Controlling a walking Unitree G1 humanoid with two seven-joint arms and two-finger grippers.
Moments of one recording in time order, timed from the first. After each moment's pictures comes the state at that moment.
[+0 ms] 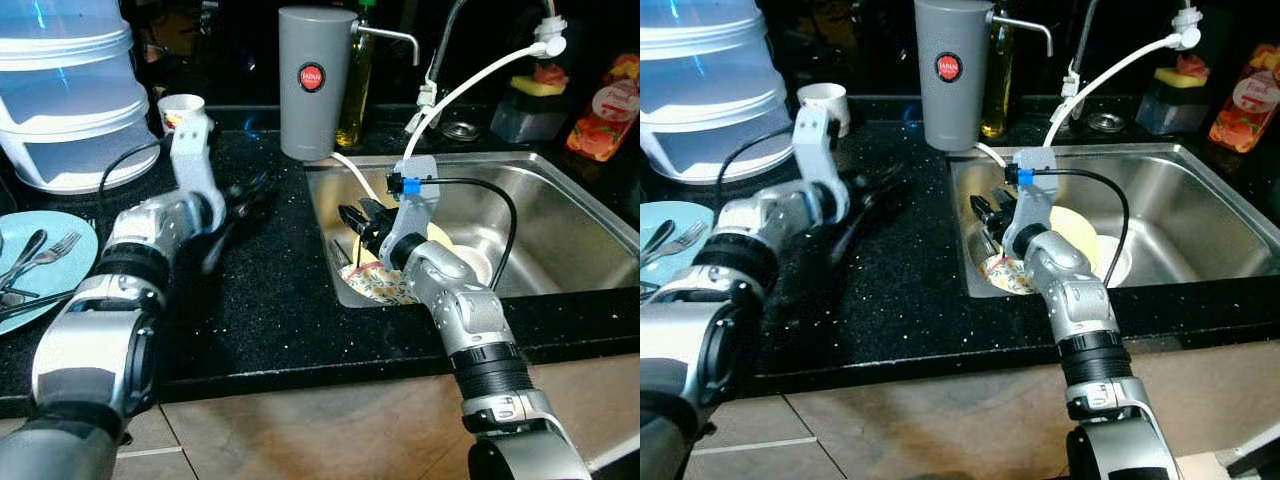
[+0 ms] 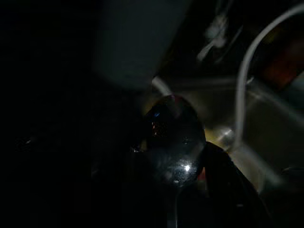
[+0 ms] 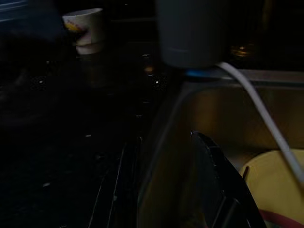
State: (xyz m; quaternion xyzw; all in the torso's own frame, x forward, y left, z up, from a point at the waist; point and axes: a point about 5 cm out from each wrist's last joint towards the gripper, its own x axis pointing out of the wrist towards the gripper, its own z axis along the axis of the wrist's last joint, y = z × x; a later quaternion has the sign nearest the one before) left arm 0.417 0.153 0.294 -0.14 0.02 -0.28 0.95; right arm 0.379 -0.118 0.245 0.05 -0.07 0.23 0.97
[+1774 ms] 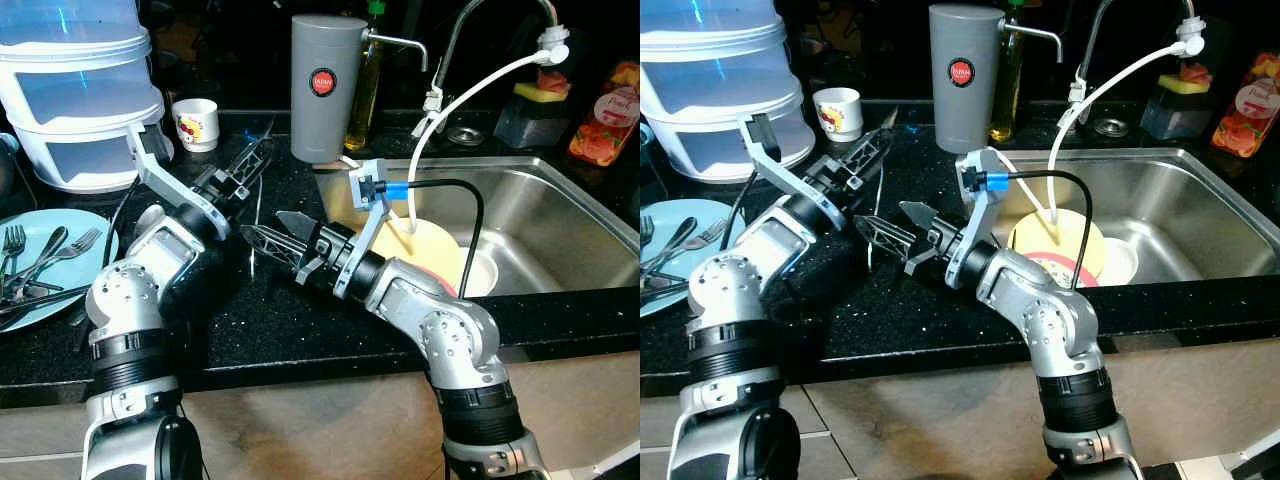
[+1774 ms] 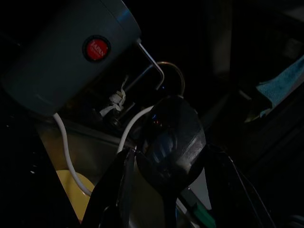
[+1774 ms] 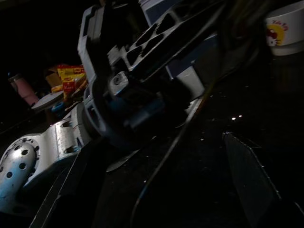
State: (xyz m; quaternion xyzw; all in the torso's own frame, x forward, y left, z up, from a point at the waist) left arm 0.348 0.136 0.293 -0.40 -0.10 -0.37 0.83; right arm 0.311 -0.046 0.264 0.19 -0.04 0.50 0.84
